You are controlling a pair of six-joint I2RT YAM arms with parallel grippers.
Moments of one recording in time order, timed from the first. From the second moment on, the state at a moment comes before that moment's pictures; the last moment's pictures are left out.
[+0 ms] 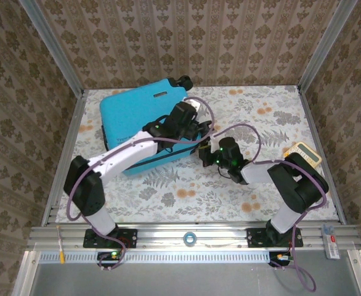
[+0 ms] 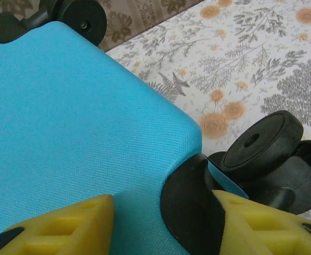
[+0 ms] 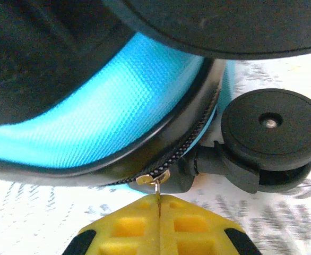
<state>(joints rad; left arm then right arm) -0.84 1.64 1.40 -0.45 -0.36 -0.07 0.54 1.66 0.59 0.62 -0.17 0.29</state>
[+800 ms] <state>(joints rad) -0.67 1.59 1.51 -0.56 0.02 0.03 0.43 1.75 0.68 0.69 -0.36 0.26</state>
